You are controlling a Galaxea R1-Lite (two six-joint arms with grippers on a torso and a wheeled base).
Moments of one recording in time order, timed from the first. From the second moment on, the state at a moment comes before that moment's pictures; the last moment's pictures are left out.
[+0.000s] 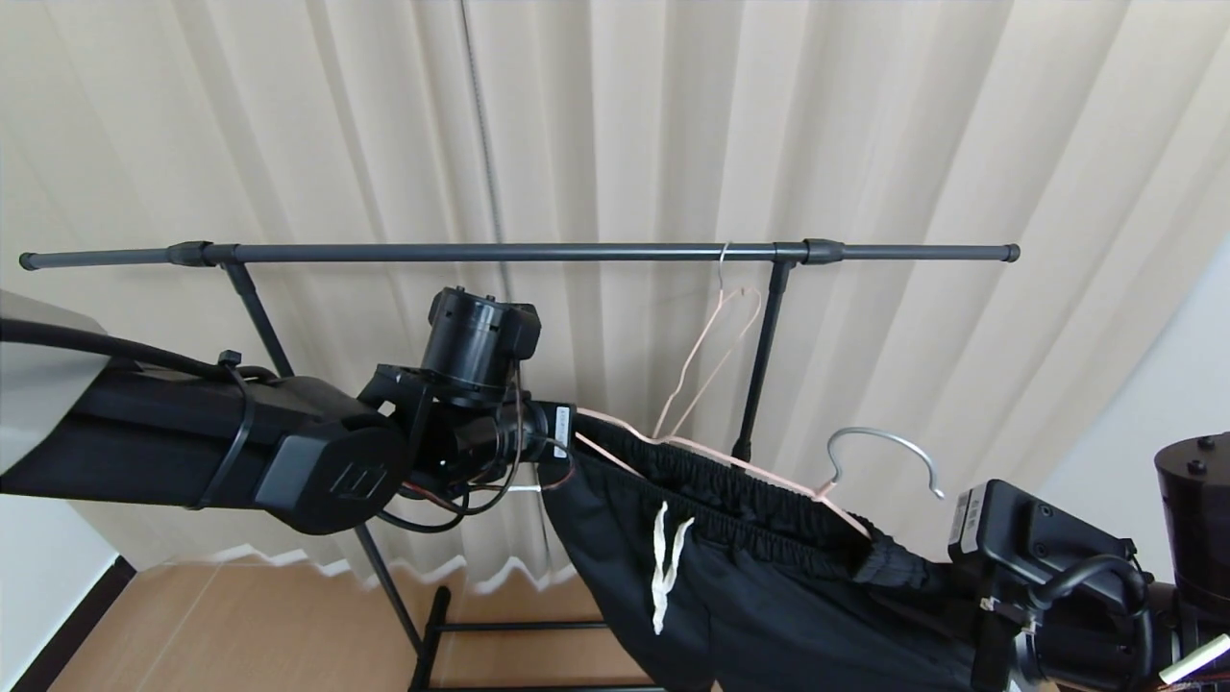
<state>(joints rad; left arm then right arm) -0.58 1.91 -1.12 -0.21 0.25 -0.23 0.56 1.32 -0.45 -0.27 0.11 -0.44</state>
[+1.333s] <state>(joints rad) -0.71 1.84 -1.22 -0.04 0.39 -0.01 0.51 1.56 -0.51 -0.28 0.06 -0.35</state>
